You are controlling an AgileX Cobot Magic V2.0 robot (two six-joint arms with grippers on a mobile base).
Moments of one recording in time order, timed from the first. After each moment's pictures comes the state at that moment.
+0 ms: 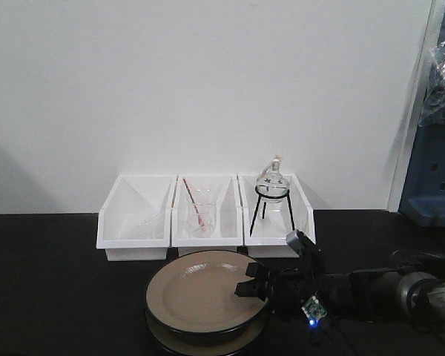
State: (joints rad) left arm 0.14 1.17 -0.67 -1.07 0.83 1.03; right arm 0.21 2.15 -1.34 1.65 0.60 -1.05
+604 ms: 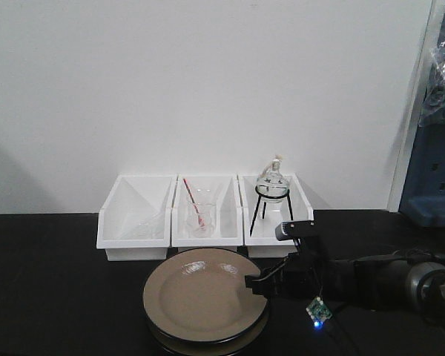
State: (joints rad) left arm 0.14 1.17 -0.67 -1.07 0.83 1.03; right arm 0.21 2.08 -1.34 1.60 0.43 -1.59
